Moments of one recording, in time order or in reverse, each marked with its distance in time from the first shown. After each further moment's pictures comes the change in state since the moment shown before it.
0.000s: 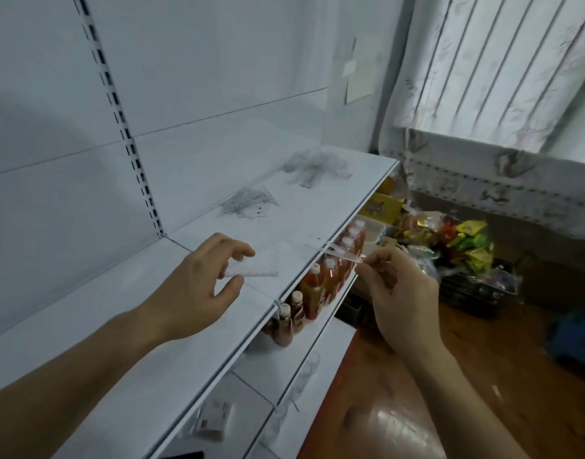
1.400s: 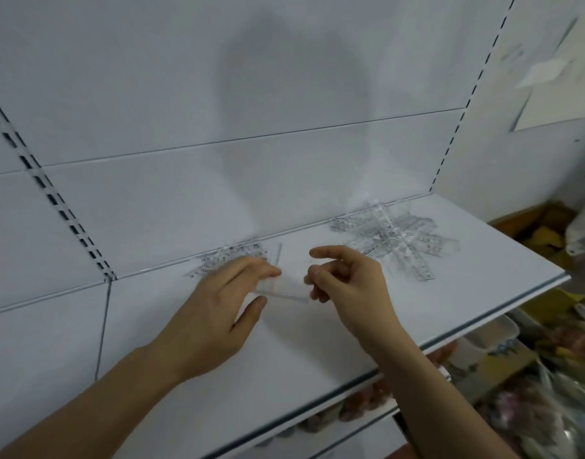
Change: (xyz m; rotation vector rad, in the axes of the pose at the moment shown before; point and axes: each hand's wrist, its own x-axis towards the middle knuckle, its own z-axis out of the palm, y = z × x) left_hand 0.212 -0.041 0.107 0.285 0.220 -0.412; right_hand 0.300 0.109 0.160 0.688 -0.844 0.196
